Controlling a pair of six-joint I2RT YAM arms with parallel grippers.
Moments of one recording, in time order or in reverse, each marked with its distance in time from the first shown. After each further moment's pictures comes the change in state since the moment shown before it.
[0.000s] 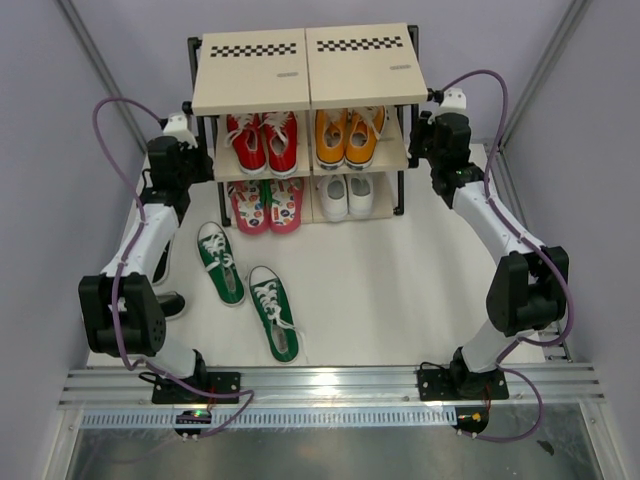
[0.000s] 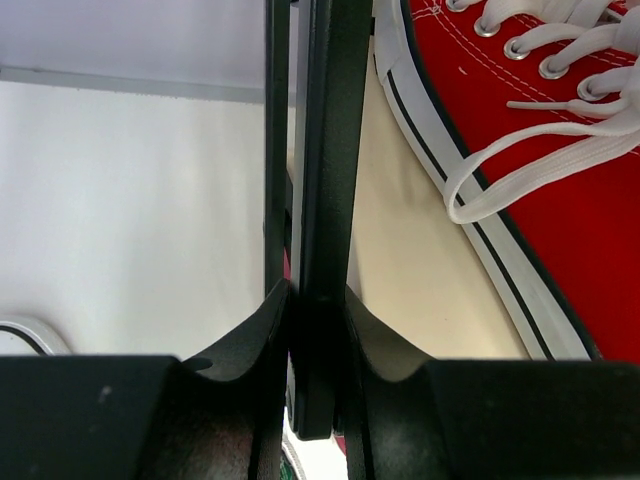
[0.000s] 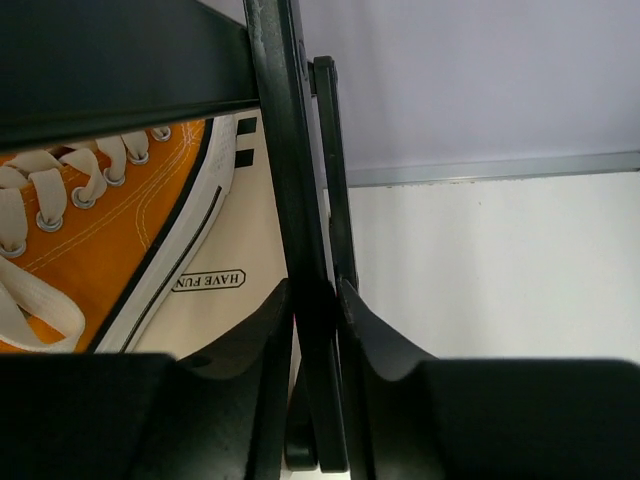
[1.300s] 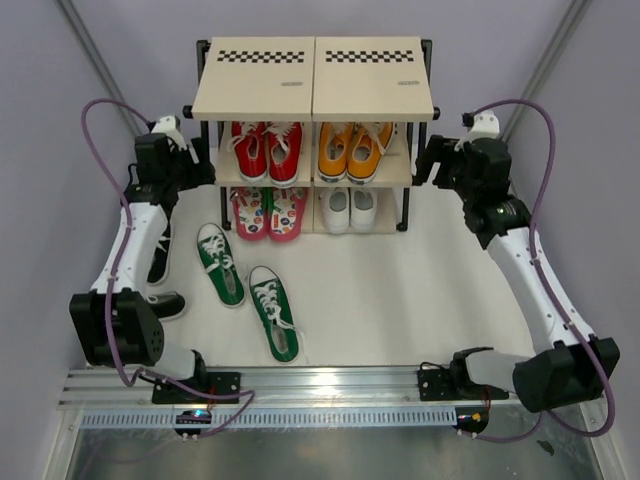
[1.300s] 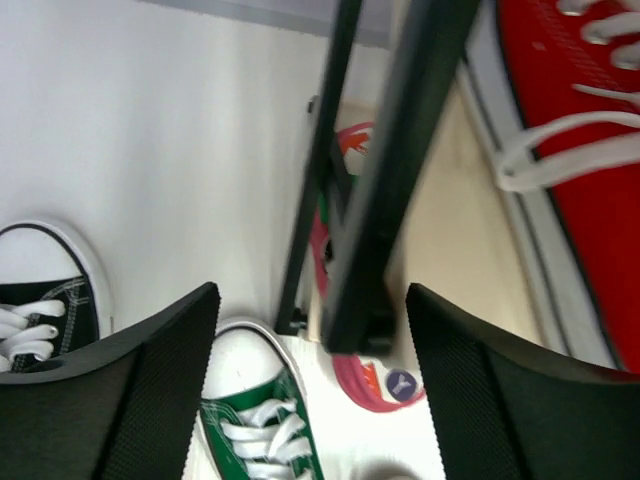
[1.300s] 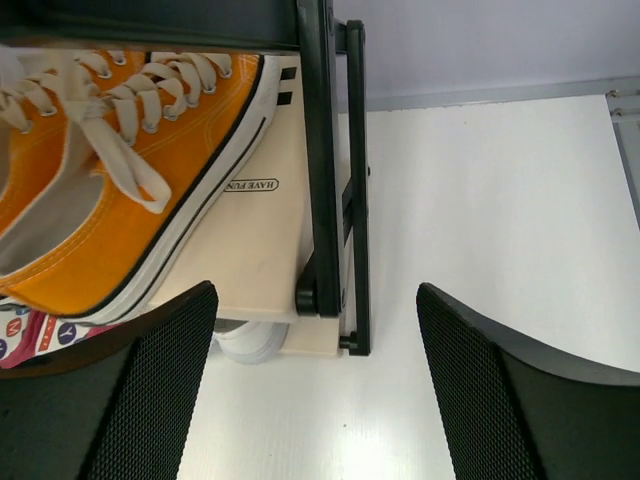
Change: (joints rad) left arm 0.027 -0.053 0.093 -0.307 -0.011 -0.026; right arm -0.005 -0.411 -0.162 -0.322 -0.069 0.042
